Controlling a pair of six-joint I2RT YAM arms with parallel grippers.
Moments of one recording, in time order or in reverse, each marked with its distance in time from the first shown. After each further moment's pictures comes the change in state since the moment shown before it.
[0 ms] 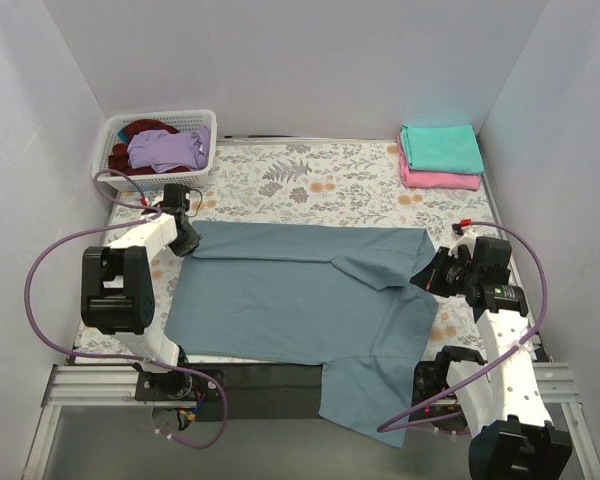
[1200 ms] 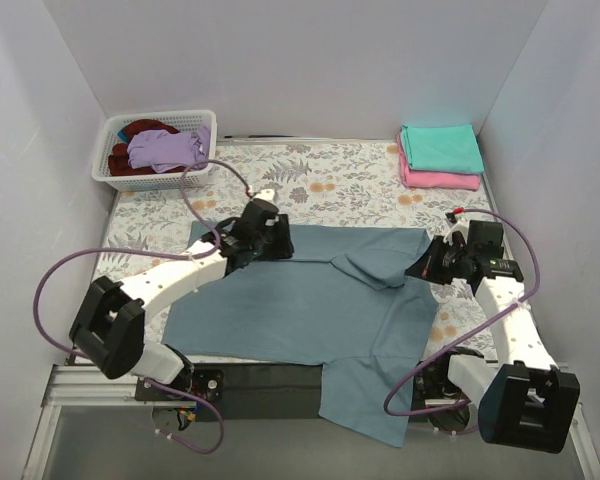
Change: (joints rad) left arm -0.600 -0.268 -0.074 0.190 0.156 0.039; right arm 0.012 0.222 0.051 0.034 -0.042 0.019
